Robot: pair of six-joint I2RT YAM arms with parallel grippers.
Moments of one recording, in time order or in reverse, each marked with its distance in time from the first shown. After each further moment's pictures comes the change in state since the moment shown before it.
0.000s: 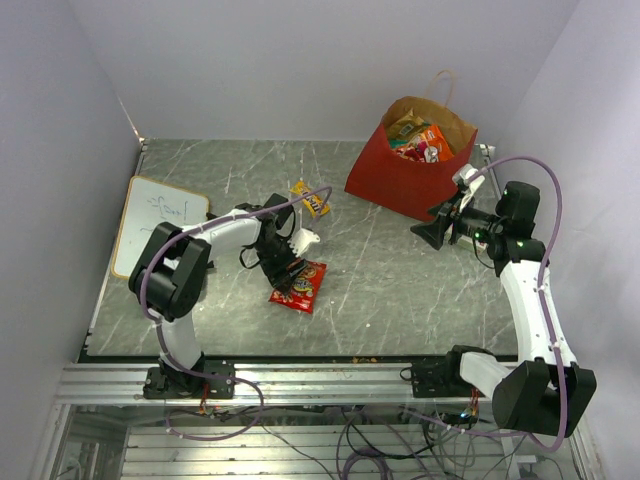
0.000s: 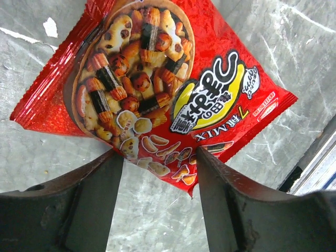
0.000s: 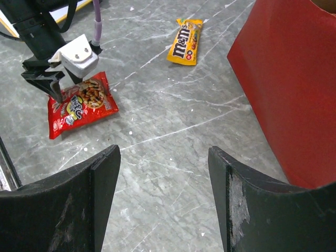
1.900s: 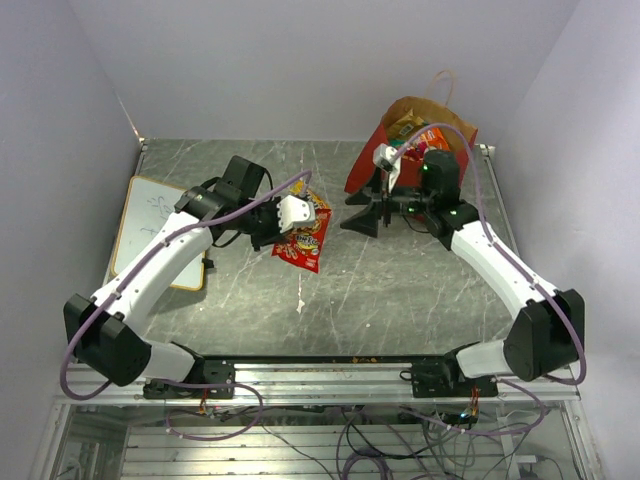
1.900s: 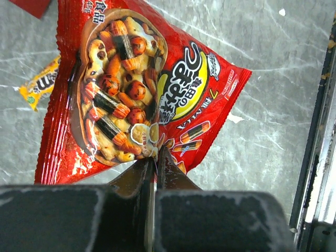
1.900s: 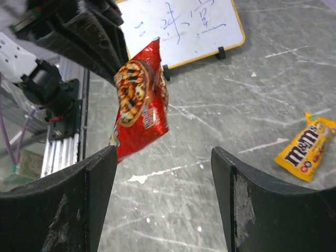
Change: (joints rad) left arm -0.001 -0.457 0.188 -0.130 0.076 0.268; right arm 0.510 0.330 0.197 0.361 -0.047 0.289
